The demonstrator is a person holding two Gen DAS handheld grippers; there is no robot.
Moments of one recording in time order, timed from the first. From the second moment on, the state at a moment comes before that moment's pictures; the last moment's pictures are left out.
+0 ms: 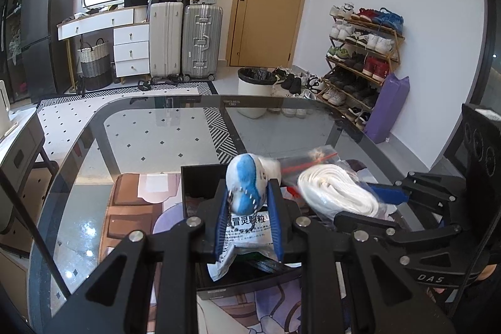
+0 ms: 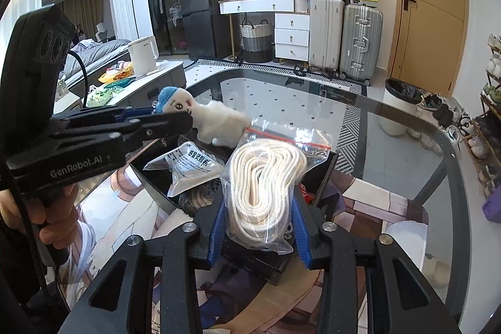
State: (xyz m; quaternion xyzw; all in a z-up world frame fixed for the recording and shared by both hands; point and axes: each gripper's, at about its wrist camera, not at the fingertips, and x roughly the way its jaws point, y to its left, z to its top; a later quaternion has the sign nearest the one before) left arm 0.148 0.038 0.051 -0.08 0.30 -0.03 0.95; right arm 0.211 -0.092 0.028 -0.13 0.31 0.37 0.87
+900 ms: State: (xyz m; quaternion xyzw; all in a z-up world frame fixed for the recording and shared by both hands) left arm 0.116 0.023 0.053 -0.02 0.31 -0.02 0.95; right arm 0.169 -0.131 0.033 -0.10 0.29 0.34 0.89
